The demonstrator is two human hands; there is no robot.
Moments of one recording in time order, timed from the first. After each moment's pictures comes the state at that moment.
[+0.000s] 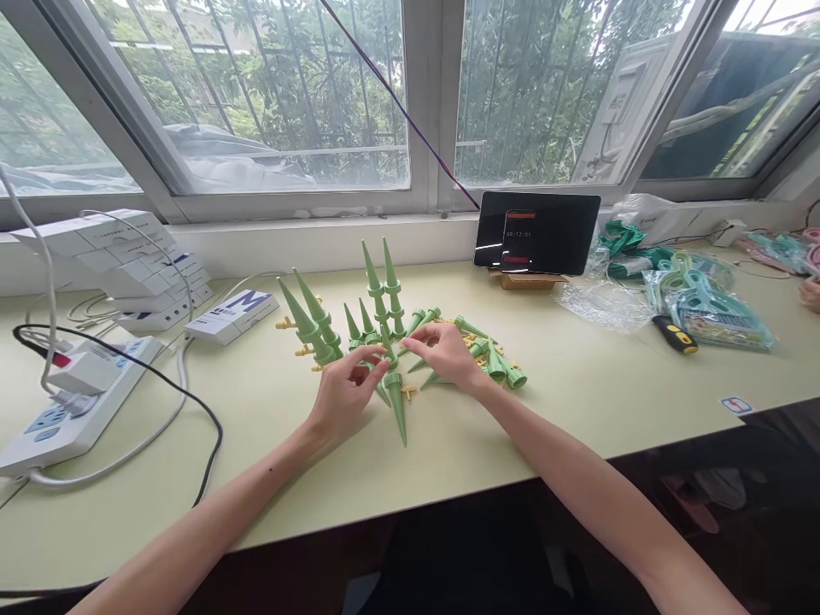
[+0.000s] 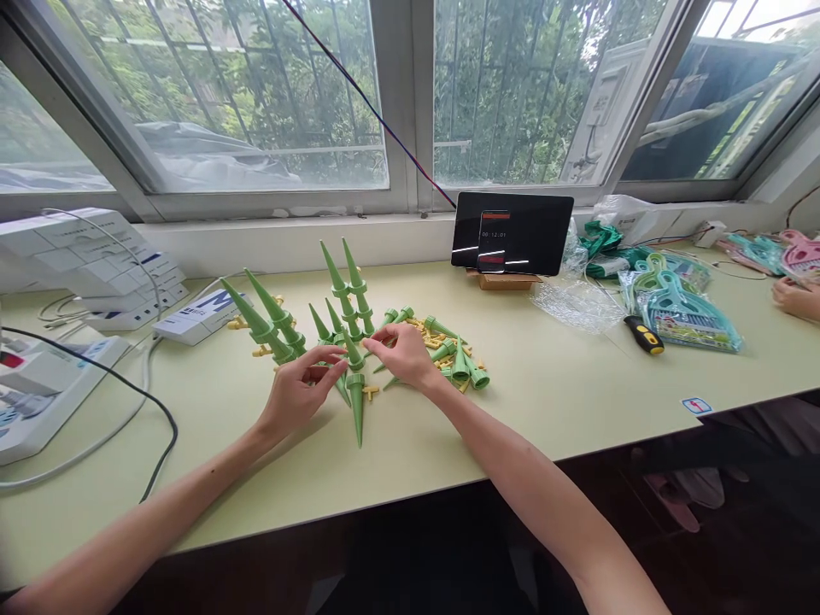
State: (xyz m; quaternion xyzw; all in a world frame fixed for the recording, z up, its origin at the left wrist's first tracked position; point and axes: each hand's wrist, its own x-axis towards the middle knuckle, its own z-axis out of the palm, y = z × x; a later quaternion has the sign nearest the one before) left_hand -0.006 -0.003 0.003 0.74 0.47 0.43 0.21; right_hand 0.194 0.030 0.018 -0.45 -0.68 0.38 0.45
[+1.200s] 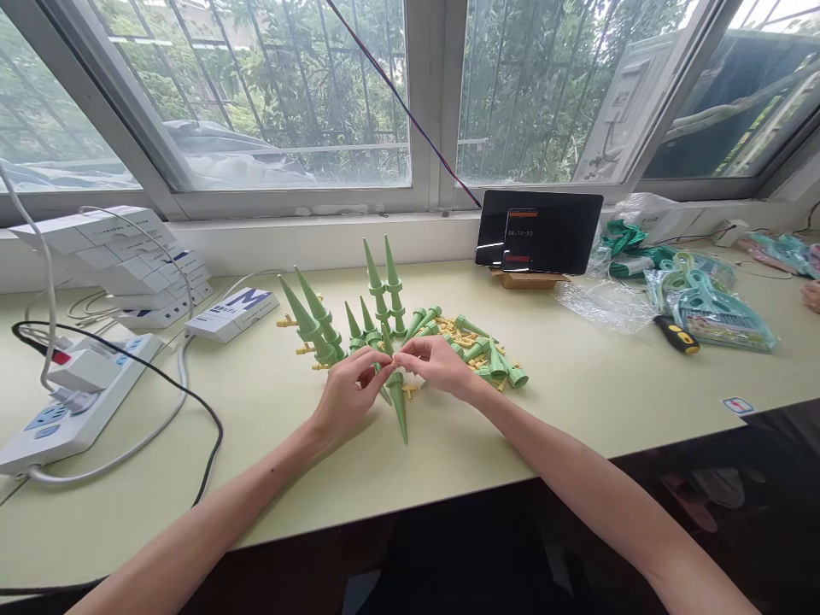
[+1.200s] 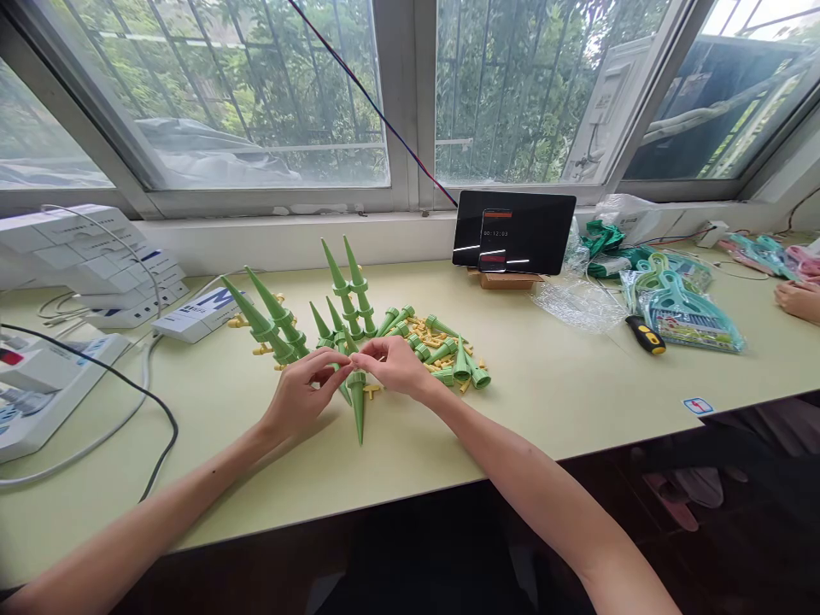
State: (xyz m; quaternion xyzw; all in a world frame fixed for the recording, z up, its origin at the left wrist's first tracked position) left_hand -0.004 -0.001 0.003 0.80 0.40 0.42 0.16; right_hand 0.185 0.016 0.019 -0.38 -0.66 0.51 0.40
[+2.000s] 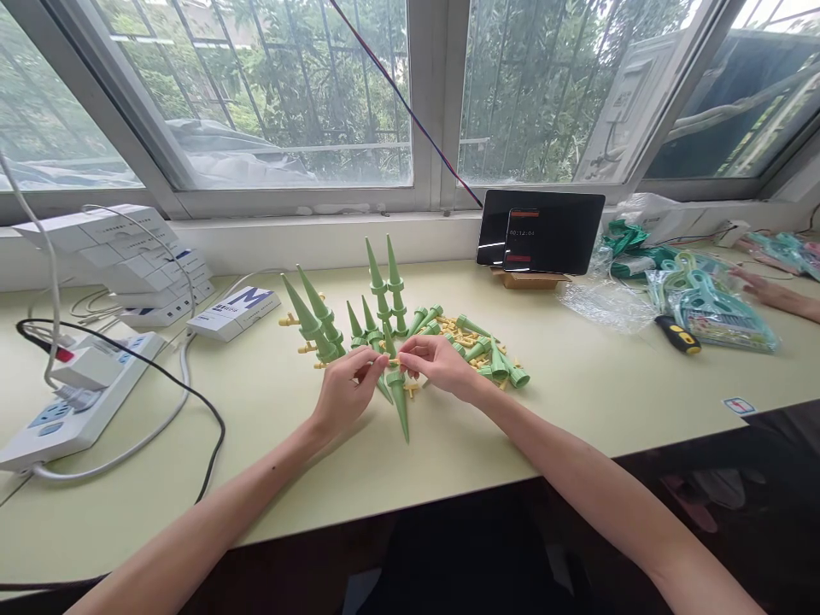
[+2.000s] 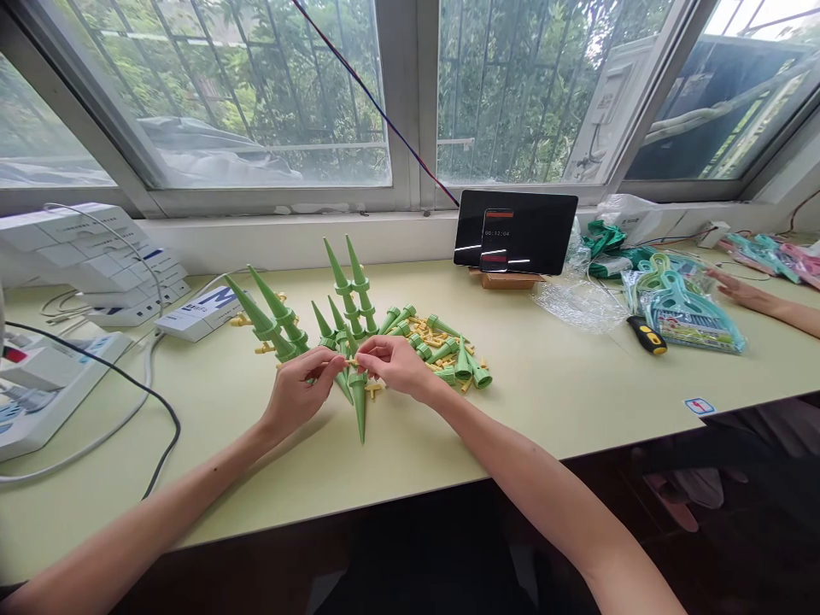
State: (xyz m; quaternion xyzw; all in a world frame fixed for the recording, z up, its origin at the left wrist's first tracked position) left_hand -0.005 -0.001 0.004 0.78 0.42 0.45 0.11; right_hand 0.187 0.015 0.016 -0.32 -0.63 0.57 0.42
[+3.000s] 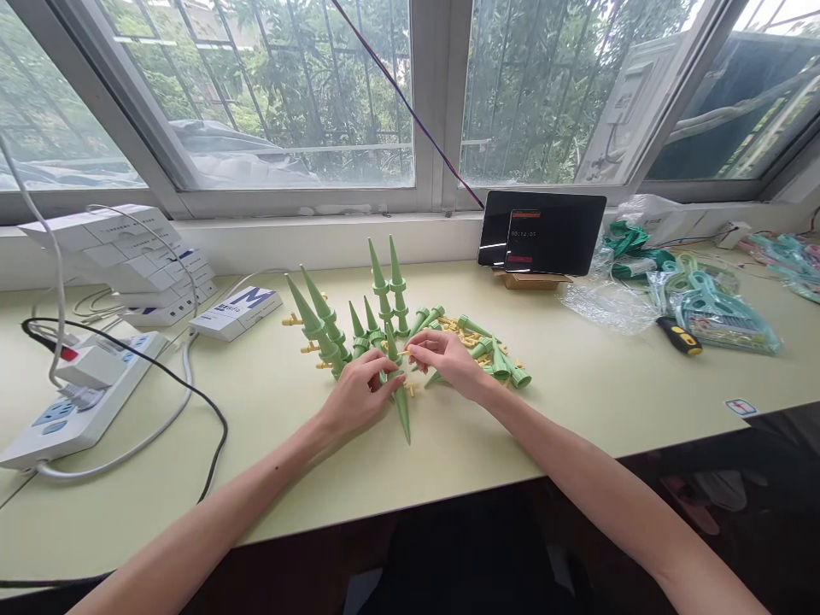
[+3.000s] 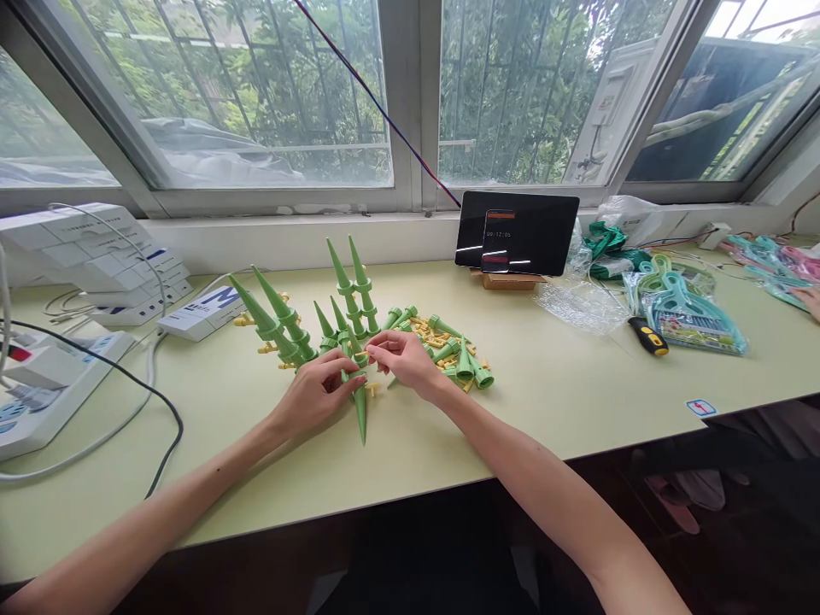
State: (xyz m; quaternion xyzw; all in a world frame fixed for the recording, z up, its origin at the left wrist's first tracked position) left_hand -0.005 0.001 -0.001 0.83 0.44 0.32 0.15; right_hand 0.194 0.017 0.013 -0.33 -0.59 0.57 0.46
